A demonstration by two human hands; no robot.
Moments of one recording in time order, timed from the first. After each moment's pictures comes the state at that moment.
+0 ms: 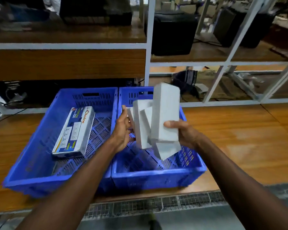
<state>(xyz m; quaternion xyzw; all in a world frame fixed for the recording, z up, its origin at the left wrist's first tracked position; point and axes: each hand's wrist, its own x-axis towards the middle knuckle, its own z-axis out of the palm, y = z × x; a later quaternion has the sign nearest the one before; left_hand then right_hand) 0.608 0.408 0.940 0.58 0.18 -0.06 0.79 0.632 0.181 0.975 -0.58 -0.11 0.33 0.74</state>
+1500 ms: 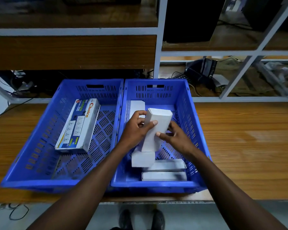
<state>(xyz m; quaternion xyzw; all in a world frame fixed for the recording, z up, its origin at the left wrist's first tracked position) 0.638 0.399 0.905 0.77 0.08 0.02 0.63 0.672 0.207 0.879 -0.74 -0.07 0.21 0.63</state>
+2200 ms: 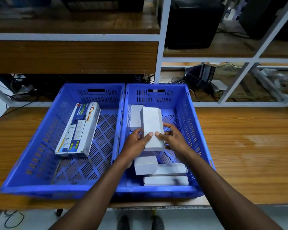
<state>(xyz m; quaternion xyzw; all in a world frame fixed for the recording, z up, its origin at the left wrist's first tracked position) 0.614 0.399 0.889 0.70 0.18 -0.07 0.69 0.676 0.229 0.879 -0.71 0.05 0.23 0.66</state>
